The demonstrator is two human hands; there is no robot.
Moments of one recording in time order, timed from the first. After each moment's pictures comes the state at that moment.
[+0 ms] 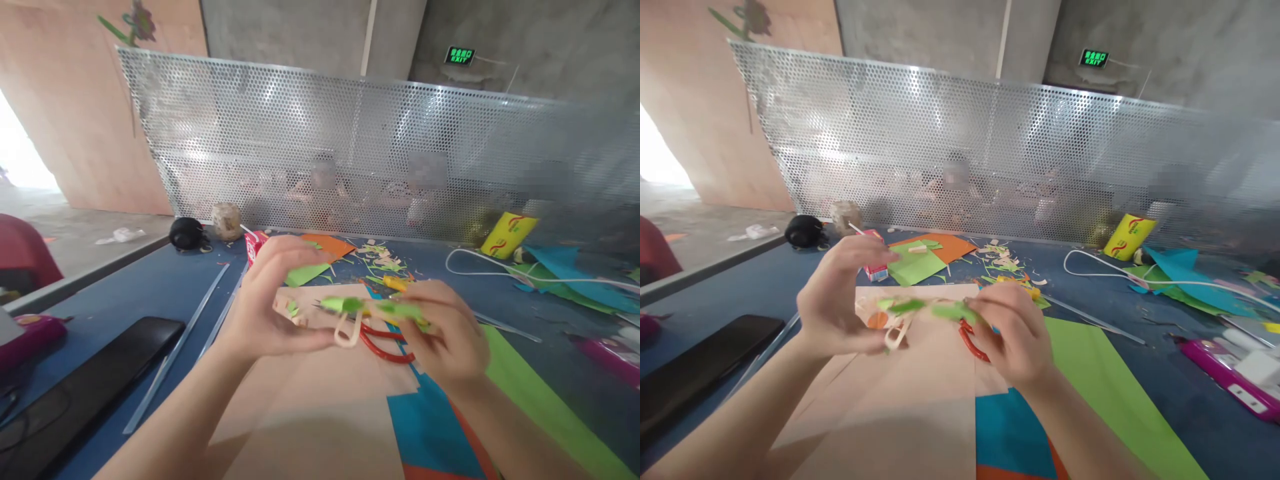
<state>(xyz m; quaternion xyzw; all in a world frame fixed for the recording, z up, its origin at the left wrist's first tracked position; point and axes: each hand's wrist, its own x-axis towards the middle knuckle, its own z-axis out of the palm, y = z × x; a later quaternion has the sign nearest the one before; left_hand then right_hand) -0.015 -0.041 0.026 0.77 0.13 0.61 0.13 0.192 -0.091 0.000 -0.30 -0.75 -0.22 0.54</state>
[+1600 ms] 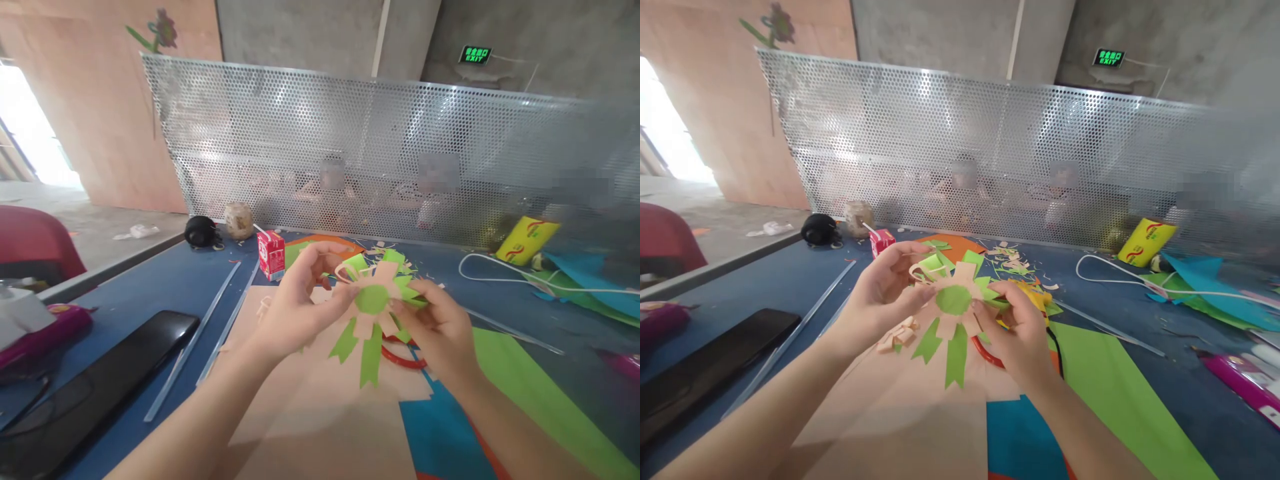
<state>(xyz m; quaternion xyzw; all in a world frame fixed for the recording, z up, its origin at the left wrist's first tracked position) 0.003 -0.050 0.023 0.70 0.23 0.52 0.42 0.178 -0.085 -0.013 -0.49 -0.62 0.17 0.59</state>
